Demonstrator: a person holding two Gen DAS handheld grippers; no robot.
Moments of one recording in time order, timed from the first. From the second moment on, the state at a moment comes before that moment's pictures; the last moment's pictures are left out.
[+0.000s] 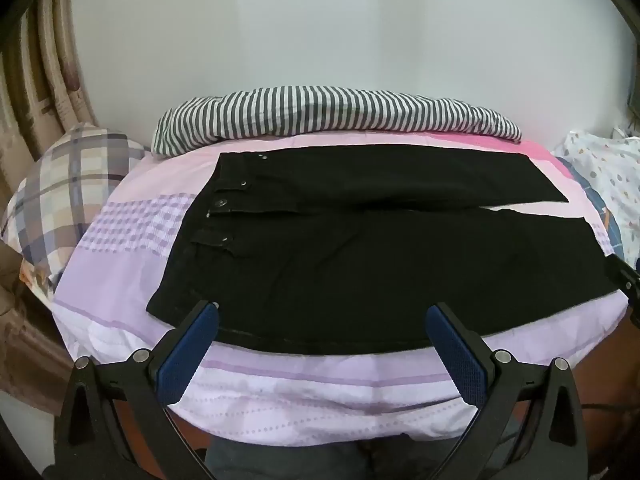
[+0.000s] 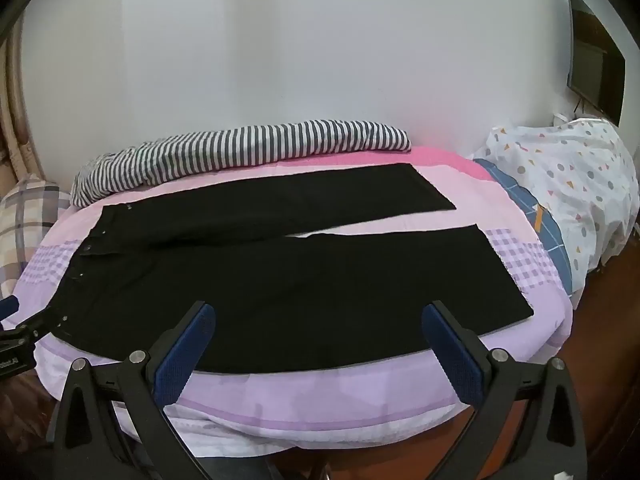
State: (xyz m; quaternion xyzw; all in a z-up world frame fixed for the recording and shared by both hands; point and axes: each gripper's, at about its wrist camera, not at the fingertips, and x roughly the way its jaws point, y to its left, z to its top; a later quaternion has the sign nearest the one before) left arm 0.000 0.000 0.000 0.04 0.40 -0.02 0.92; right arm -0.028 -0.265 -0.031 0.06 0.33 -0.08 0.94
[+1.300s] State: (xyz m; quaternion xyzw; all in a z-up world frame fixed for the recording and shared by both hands) left arm -0.012 0.011 0.006 0.01 0.38 0.00 0.92; right arm -0.036 -0.244 -0.033 0.05 0.30 -0.04 0.95
